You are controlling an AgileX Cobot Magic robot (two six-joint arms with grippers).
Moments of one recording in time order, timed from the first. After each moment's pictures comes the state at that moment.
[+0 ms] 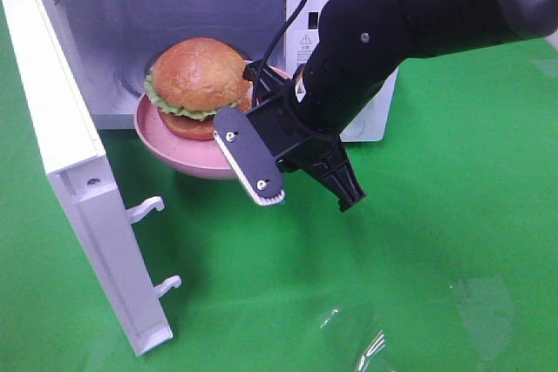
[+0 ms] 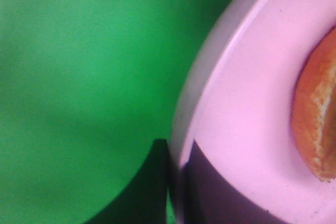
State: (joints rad) left arm 0.02 -0.01 -0.50 -0.14 1.06 0.21; right arm 0.74 1.87 -1.20 -0.12 0.45 -1.44
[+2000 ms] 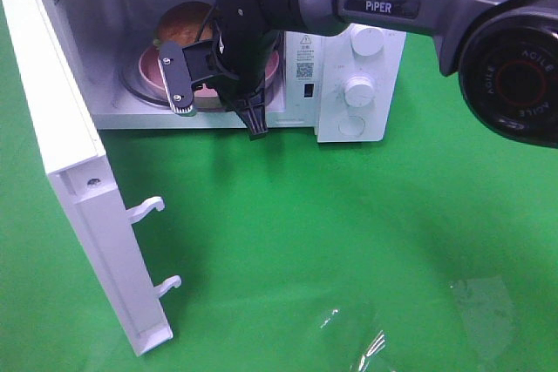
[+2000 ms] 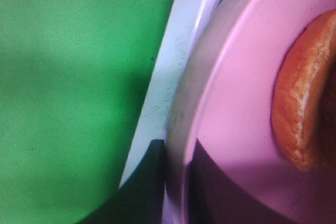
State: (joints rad) left arm 0.02 -0.01 -0.50 -0.14 1.06 0.21; right arm 0.69 2.42 -2.05 -0.25 0.68 -1.15
